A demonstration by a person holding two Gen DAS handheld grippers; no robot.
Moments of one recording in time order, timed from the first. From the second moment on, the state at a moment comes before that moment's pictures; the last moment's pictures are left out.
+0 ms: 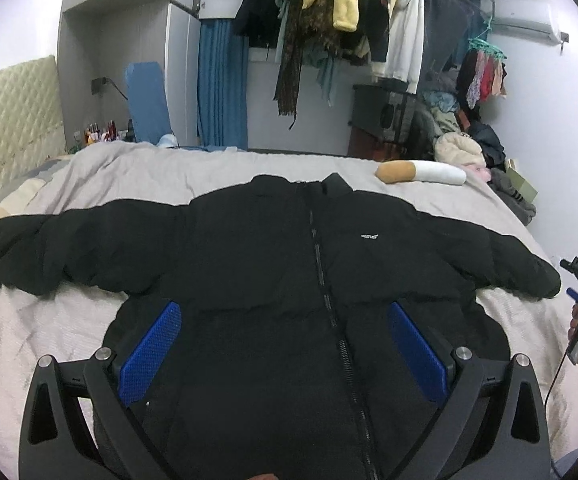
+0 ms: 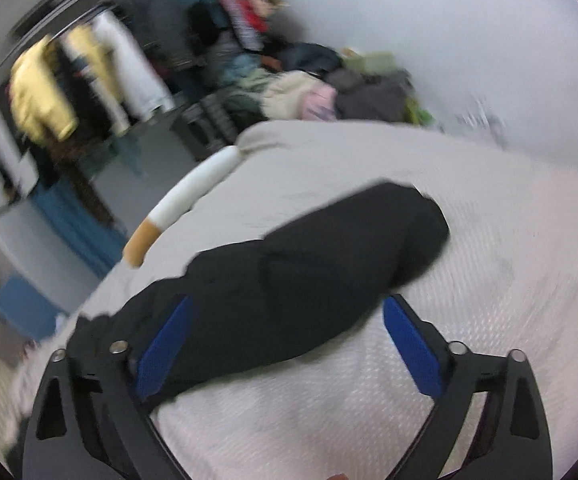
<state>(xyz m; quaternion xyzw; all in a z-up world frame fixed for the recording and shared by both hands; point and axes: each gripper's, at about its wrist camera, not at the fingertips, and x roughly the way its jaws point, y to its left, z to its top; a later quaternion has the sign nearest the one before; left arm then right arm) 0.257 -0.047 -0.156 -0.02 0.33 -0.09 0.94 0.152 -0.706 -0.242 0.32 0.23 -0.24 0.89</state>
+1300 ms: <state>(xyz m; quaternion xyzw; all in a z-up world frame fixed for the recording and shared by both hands) 0.297 -0.075 -0.280 0.01 0.38 -0.01 0.92 0.236 -0.825 -0.277 0.35 0.20 -0.24 0.88</state>
